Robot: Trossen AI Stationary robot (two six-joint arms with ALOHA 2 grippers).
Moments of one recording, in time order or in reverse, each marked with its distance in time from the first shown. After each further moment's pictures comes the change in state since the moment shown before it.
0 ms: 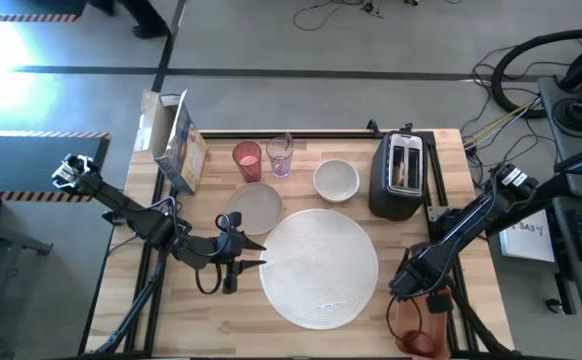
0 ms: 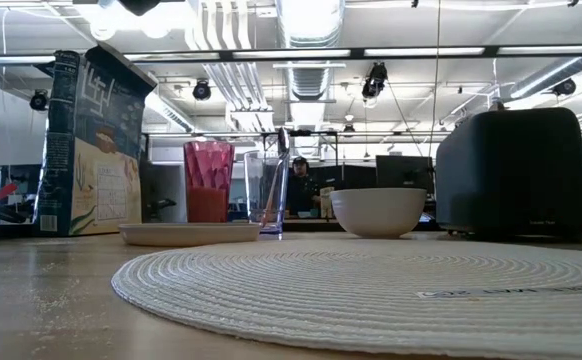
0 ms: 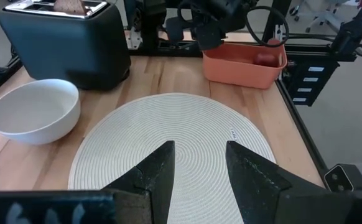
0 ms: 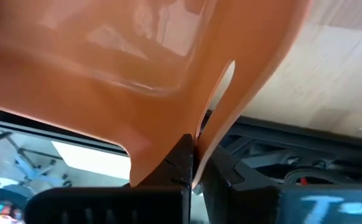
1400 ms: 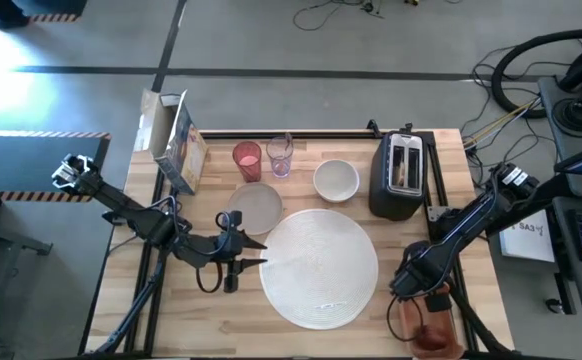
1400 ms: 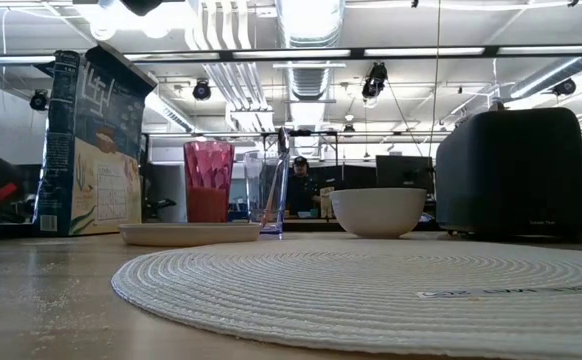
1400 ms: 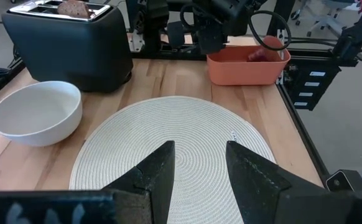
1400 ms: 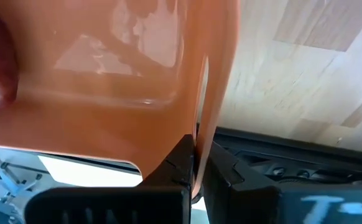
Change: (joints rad) left arm 0.010 0.000 0.000 0.012 -0.001 0.000; right arm 0.001 -0.010 -0.002 0.026 0.061 0.026
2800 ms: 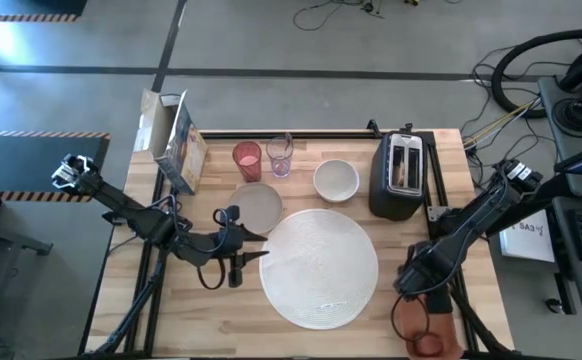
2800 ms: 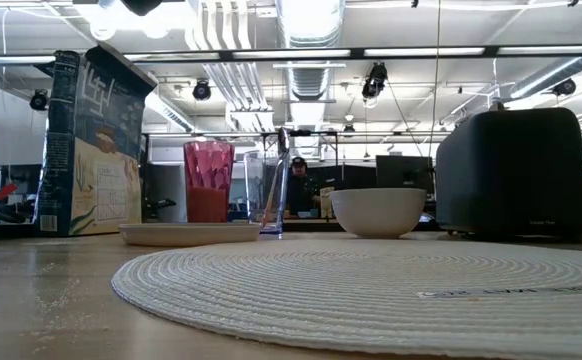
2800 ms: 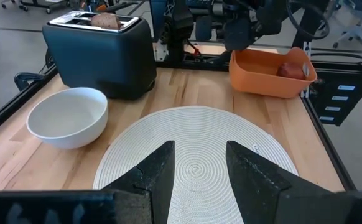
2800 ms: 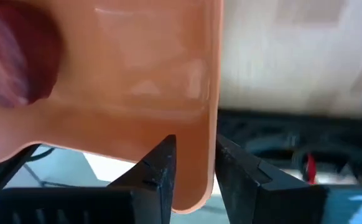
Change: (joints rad) left arm 0.009 0.000 0.000 0.016 -0.094 0.000; right arm 0.005 -0.069 0.106 -0.094 -0.024 0.184
